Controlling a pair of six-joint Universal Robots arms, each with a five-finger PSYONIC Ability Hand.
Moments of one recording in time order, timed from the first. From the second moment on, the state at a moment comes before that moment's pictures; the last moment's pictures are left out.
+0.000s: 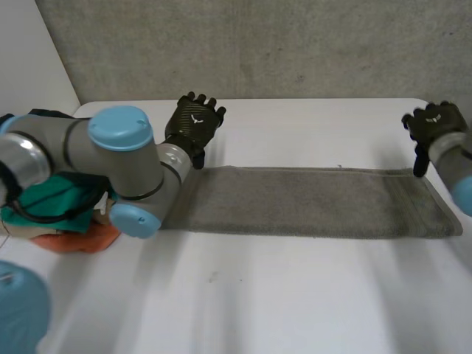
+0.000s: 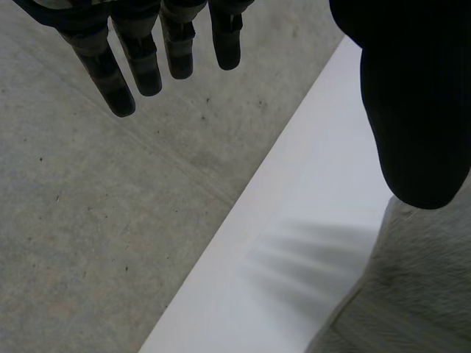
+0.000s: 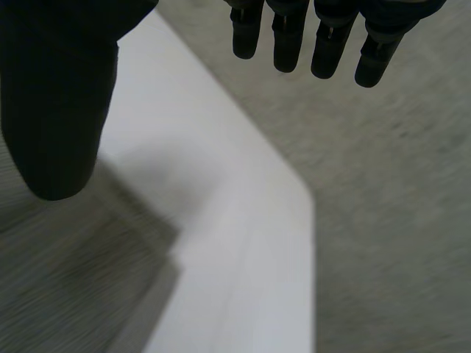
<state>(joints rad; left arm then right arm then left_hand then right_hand) 4.17 -2.39 -0.96 3.33 -1.53 3.73 1.67 -0.91 1.11 0.06 1.57 2.52 0.19 0.21 0.22 0.21 0.05 0.22 0.21 0.21 0.22 0.05</state>
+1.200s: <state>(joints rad) 4.22 -2.02 -1.44 3.34 -1.52 3.57 2.19 -0.94 1.56 -0.54 1.16 2.12 0.19 0.21 0.22 0.21 0.05 0.94 0.95 0.98 0.99 0.79</state>
